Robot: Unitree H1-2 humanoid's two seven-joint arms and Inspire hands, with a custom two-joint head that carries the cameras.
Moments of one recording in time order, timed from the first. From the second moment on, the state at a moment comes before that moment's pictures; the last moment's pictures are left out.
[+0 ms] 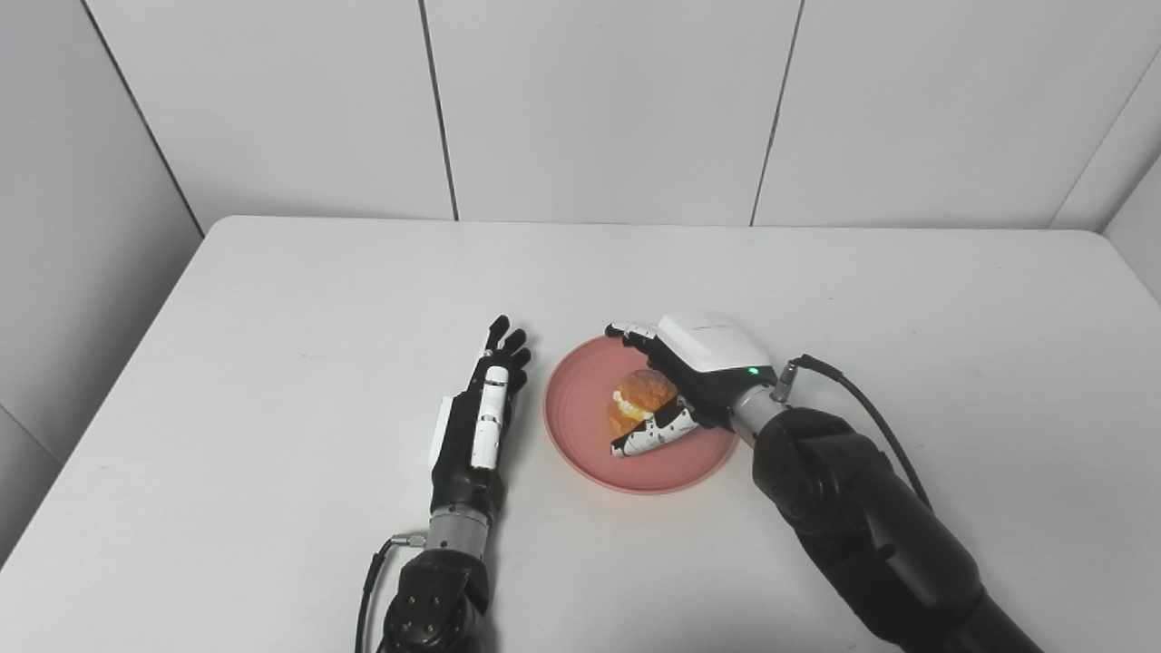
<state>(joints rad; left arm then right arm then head) -0.15 -0.12 -0.04 0.10 -0.03 -0.05 0.02 -0.58 -0.25 0.55 0.00 -0.86 0.34 0.41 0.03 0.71</state>
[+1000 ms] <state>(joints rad) -0.15 -0.12 -0.03 0.10 -0.04 -0.04 0.02 -0.57 -0.27 0.32 -0.22 -0.75 0.34 0.43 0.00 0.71</state>
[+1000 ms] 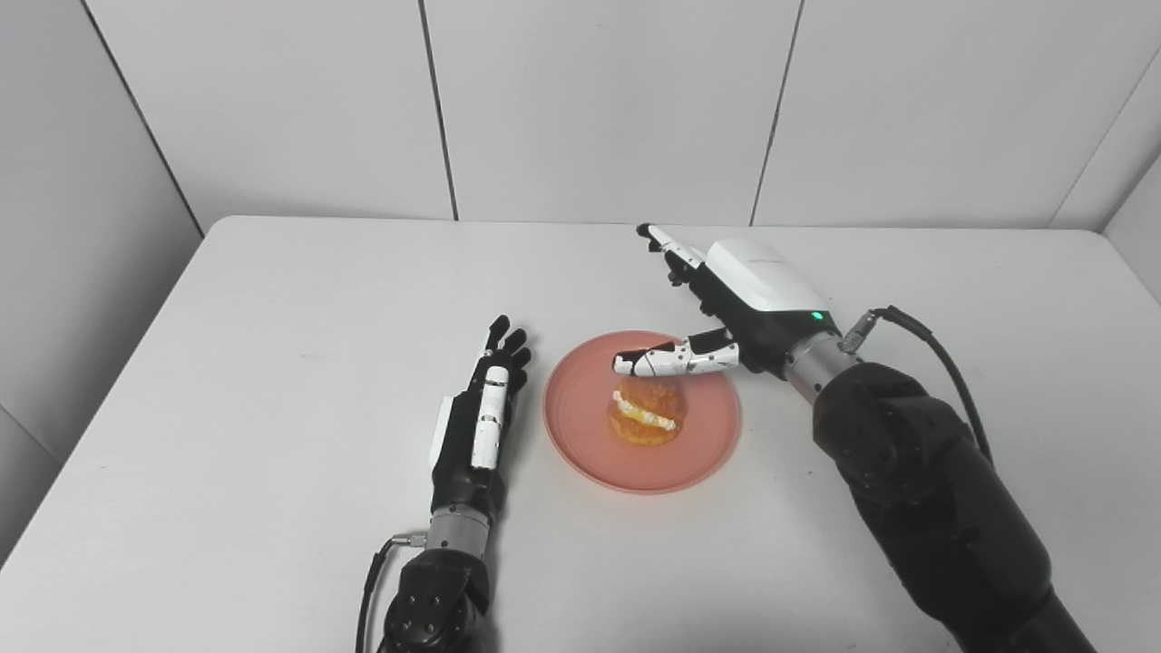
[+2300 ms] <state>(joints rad) -0.09 -0.05 -0.04 0.03 -0.09 0.00 -0.07 -0.14 -0.03 -0.01 -0.04 -0.05 0.11 0.10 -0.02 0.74</state>
